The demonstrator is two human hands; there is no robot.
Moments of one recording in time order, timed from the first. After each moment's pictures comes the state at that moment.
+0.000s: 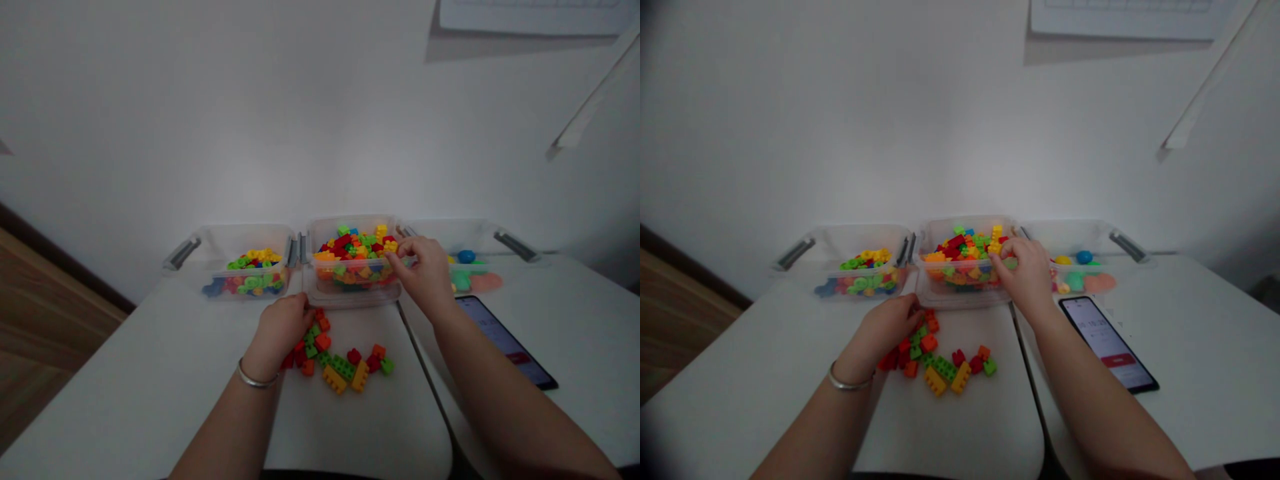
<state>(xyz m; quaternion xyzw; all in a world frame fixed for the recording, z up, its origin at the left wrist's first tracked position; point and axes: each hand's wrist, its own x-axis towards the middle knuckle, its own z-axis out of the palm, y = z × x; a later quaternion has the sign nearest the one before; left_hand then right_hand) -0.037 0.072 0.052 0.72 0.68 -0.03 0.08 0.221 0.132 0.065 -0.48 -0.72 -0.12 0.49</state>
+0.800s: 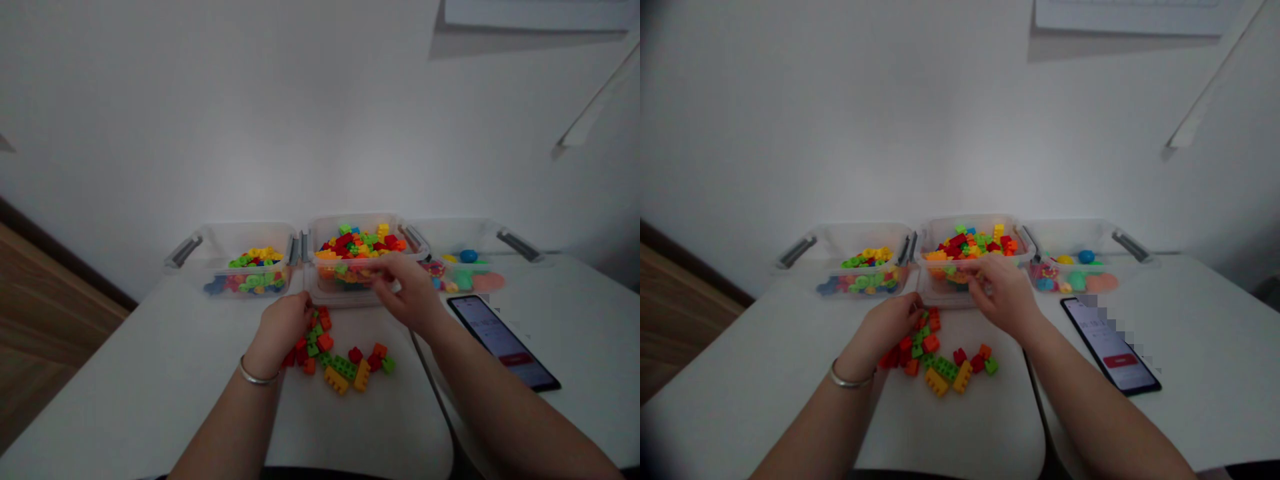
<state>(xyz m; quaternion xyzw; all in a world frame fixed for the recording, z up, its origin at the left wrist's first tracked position) -0.041 0.076 0.047 0.72 0.69 -0.01 0.10 0.192 0.094 0.074 -0.35 -0.82 -0.01 0.44</state>
